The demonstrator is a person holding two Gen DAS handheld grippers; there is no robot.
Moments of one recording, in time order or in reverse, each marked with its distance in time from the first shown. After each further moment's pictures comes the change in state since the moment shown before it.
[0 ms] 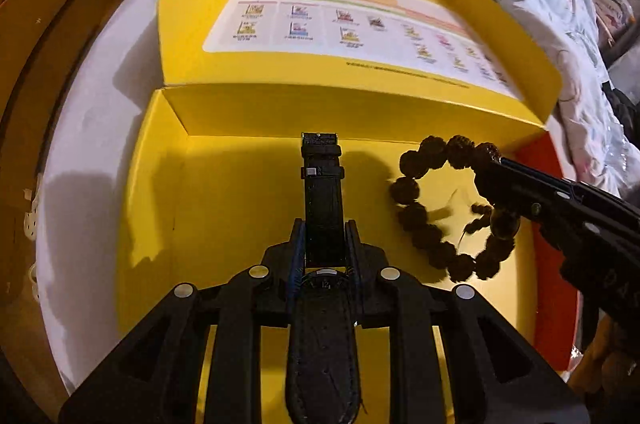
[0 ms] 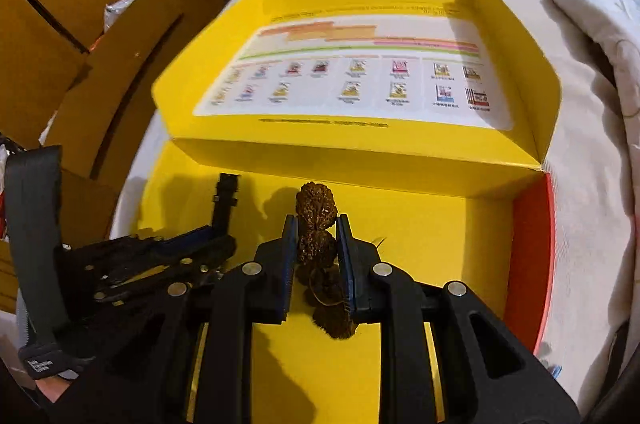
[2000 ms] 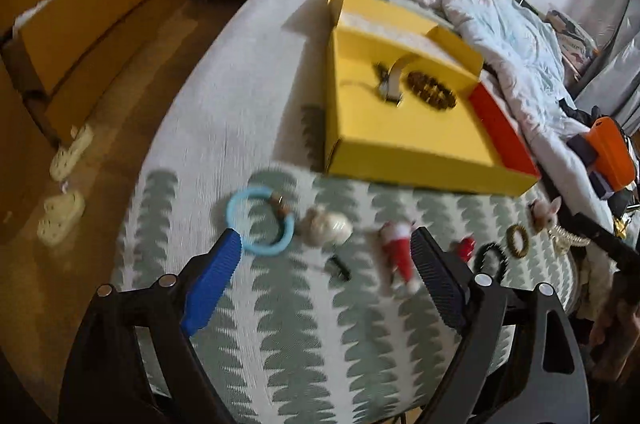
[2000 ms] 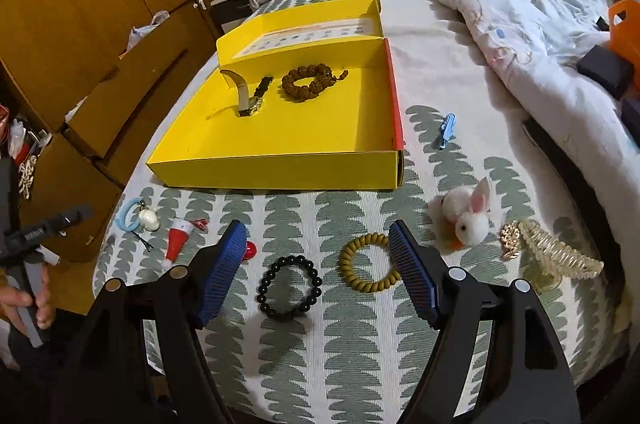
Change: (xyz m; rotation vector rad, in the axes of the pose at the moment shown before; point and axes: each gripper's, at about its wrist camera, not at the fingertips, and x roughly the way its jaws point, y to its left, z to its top) left arm -0.155 0.093 -0.247 -0.096 -0.256 -0.044; right arm -0.192 0.009 -0.288 0.045 -0.258 -0.072
